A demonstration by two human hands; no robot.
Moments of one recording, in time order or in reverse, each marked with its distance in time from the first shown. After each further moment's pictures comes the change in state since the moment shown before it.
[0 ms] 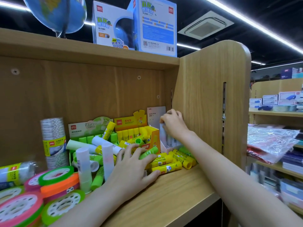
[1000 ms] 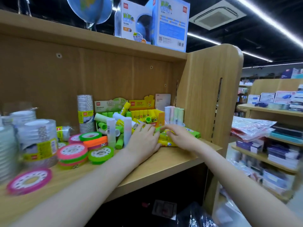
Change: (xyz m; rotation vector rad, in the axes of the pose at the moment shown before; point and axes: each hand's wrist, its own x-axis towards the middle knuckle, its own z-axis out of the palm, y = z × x) left_hand -0.022 0.008 -0.013 0.333 0.224 0.173; right_hand -0.125 -0.060 -0.058 0.552 -0.291 0.004
